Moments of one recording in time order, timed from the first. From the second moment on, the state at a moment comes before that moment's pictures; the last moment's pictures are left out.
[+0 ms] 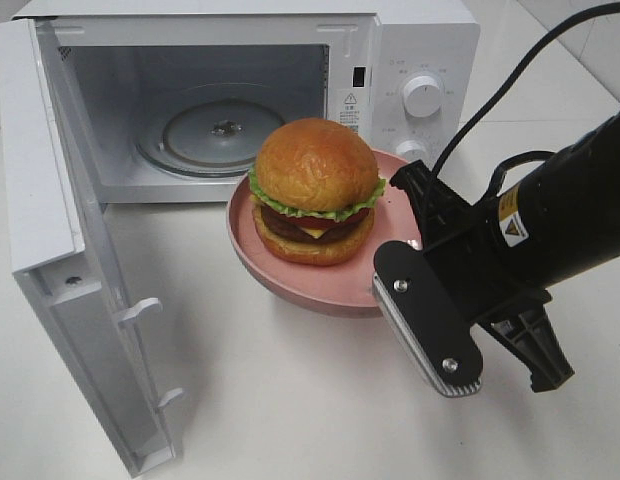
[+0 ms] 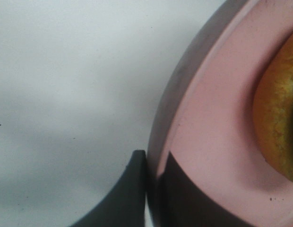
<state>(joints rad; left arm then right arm) 0.04 -0.01 -0.52 -0.10 1.08 0.04 0.69 1.43 -0.72 -0.12 0.41 -1.36</state>
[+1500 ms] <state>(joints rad) 0.04 -0.01 -0.52 -0.10 1.08 0.04 0.74 1.74 -1.02 -0.20 0.38 -1.27</state>
